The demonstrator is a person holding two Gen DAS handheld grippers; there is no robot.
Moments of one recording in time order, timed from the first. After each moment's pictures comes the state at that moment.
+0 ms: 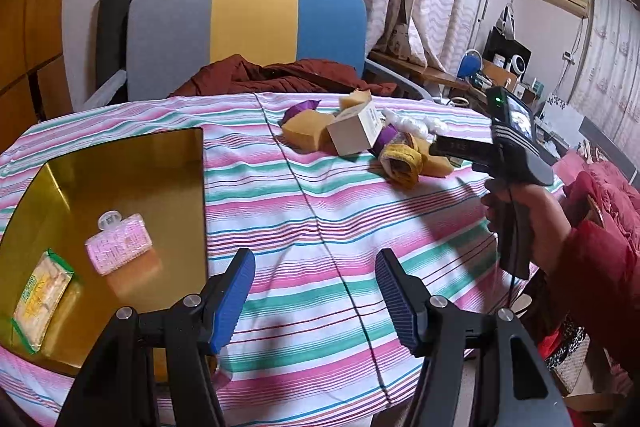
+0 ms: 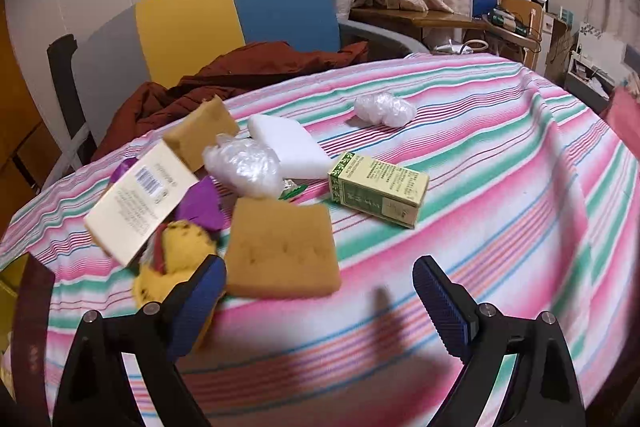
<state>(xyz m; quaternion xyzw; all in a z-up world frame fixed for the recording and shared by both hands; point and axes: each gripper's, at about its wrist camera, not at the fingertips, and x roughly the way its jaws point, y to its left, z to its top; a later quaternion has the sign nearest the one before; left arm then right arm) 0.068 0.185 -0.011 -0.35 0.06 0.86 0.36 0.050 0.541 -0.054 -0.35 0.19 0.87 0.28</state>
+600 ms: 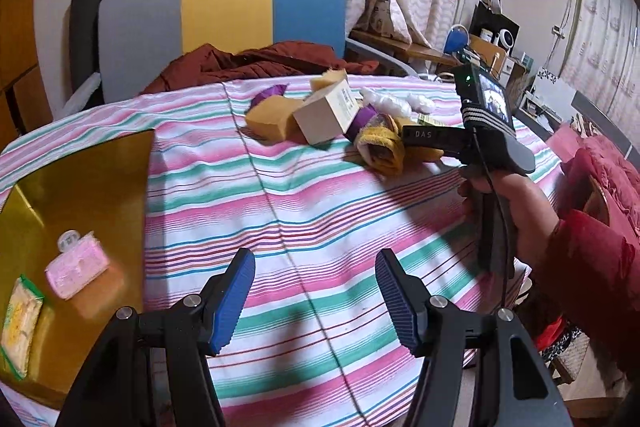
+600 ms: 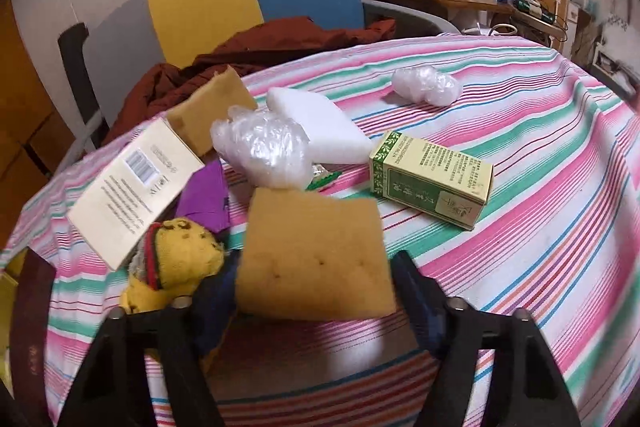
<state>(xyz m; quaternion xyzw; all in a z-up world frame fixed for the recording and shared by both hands) 0.061 0.236 -0.023 -0.37 0.10 0.84 0.38 0.026 0.543 -0.080 -0.37 0.20 0.88 0.23</state>
